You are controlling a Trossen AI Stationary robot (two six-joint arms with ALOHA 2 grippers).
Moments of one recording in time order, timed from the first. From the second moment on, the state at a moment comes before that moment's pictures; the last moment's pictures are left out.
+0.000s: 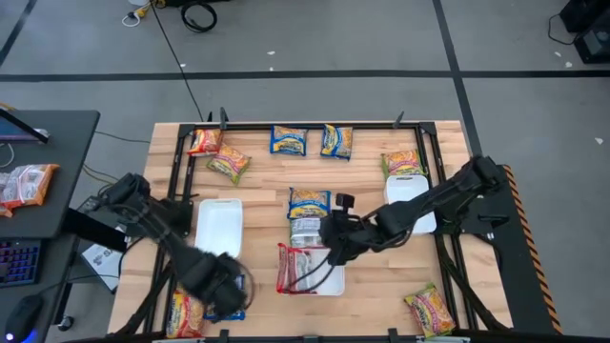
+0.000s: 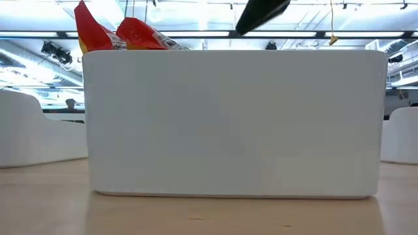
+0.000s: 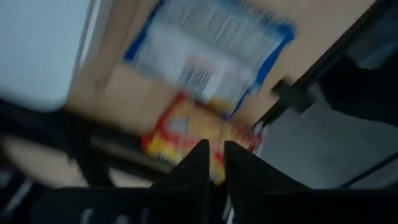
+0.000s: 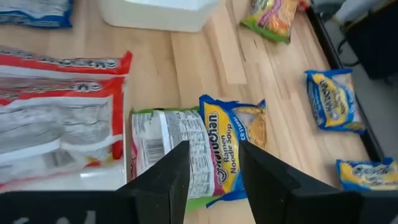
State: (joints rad) left arm -0.76 1.70 1.49 -1.36 0.28 -1.30; right arm 0.42 1.69 1.42 -0.72 0.62 0.29
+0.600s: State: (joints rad) left arm -1.18 1.70 1.49 -1.29 0.10 -1.71; right arm 0.65 1.63 1.42 -0.65 0.71 0.15
